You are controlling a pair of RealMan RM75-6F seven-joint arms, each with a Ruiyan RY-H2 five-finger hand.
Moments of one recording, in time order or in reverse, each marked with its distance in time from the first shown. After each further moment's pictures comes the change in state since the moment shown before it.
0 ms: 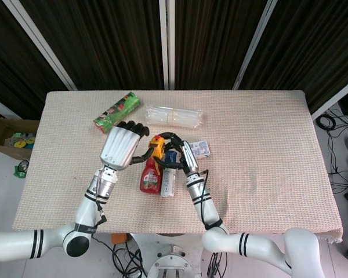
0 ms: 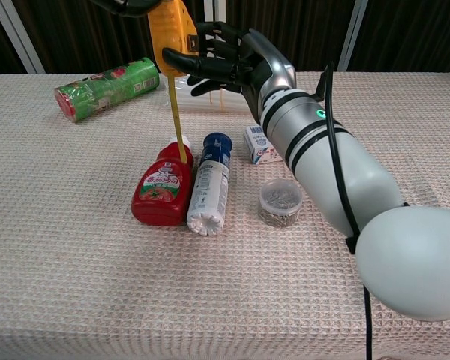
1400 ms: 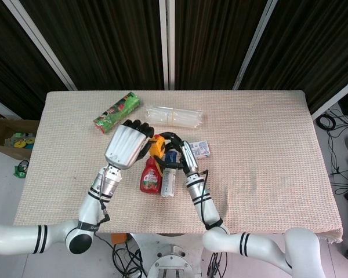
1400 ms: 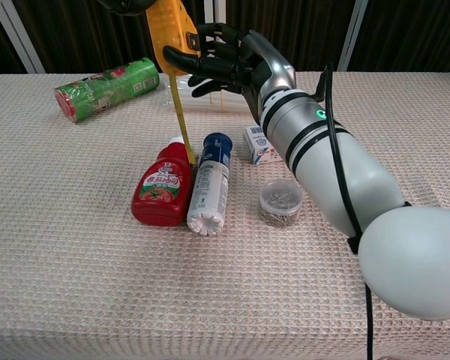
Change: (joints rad) left arm -0.076 0.013 0.038 0.021 -0.007 0.034 -0.011; right arm 0.002 0.003 -0.006 0.000 -0.009 -0.016 0.004
